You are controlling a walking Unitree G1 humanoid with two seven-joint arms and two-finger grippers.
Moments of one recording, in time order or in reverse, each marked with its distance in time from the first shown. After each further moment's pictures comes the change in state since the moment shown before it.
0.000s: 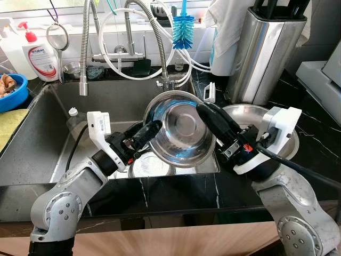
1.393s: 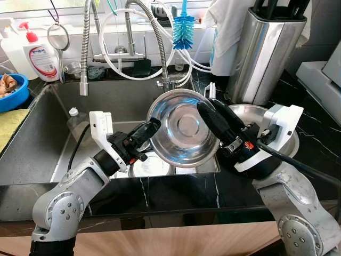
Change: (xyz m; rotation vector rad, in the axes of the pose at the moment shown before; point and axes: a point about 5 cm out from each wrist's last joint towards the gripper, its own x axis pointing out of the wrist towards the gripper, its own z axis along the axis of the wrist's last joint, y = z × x) left arm 0.004 -0.003 0.000 -0.002 -0.009 -0.020; right arm 0.001 -0.003 0.003 -0.013 -0.004 -0.032
